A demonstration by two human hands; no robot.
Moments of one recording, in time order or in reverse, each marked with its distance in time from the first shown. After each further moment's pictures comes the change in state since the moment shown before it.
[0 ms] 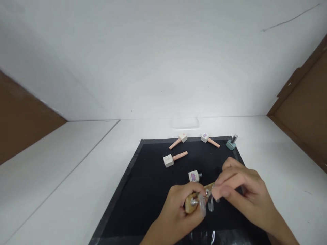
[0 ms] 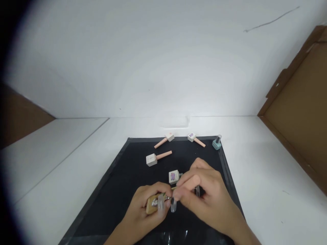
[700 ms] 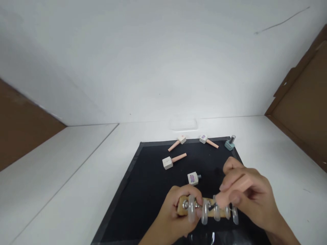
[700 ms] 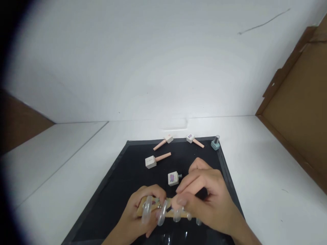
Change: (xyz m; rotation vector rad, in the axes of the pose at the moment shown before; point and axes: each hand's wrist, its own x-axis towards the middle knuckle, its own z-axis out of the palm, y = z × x) left_hand -0.019 -0.017 -0.005 -0.446 -0.035 -0.338; right_hand 0.004 -0.005 0.006 0.062 0.081 -0.027
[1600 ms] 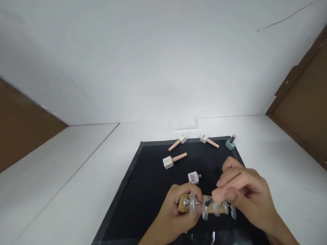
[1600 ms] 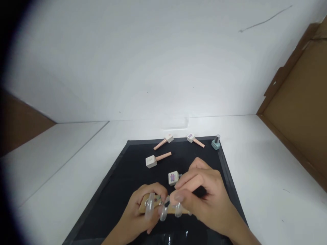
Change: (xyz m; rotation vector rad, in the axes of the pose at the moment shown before) left_hand 0.016 0.025 0.010 0.072 -0.050 0.047; right_hand 0.001 0.000 0.000 0.046 -0.041 0.015
